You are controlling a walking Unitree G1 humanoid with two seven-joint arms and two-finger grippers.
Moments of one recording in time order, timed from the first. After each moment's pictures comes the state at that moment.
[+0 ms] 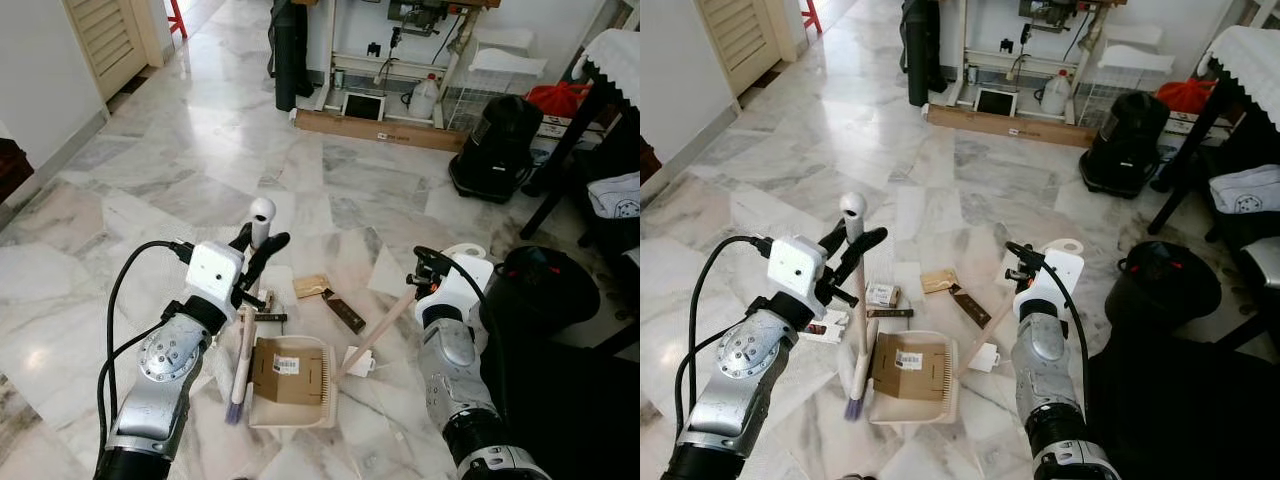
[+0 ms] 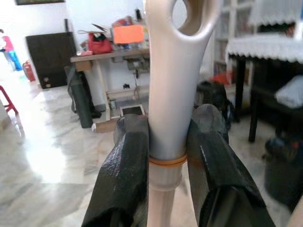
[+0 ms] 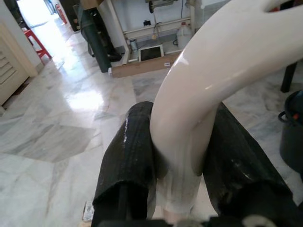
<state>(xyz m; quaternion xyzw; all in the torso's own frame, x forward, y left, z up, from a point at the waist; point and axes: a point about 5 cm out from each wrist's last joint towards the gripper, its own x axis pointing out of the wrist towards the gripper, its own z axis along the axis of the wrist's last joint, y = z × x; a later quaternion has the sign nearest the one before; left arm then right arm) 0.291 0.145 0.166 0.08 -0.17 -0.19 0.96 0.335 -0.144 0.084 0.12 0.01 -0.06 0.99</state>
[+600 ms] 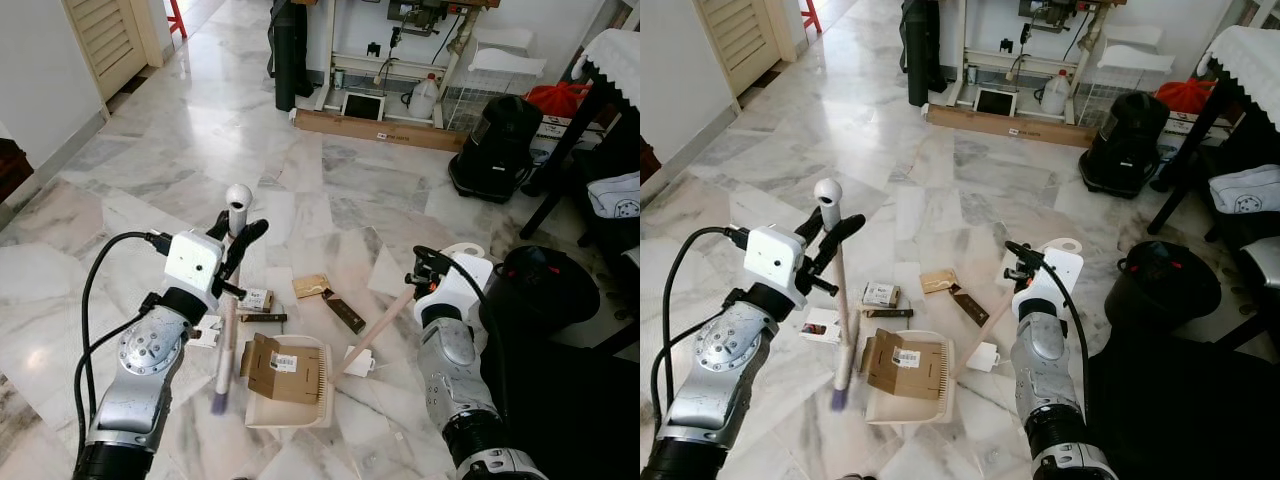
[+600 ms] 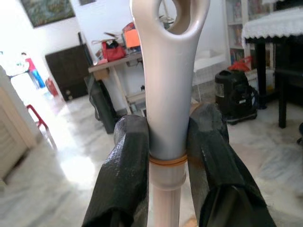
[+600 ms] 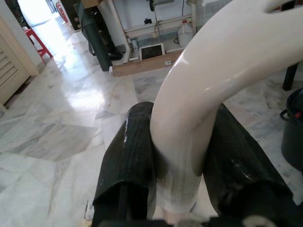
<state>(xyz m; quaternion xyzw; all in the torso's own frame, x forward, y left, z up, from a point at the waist) 0.291 0.162 0.173 0.18 -0.18 -0.18 0.95 0.335 -0.145 0.086 0.12 0.01 -0.06 0.99</state>
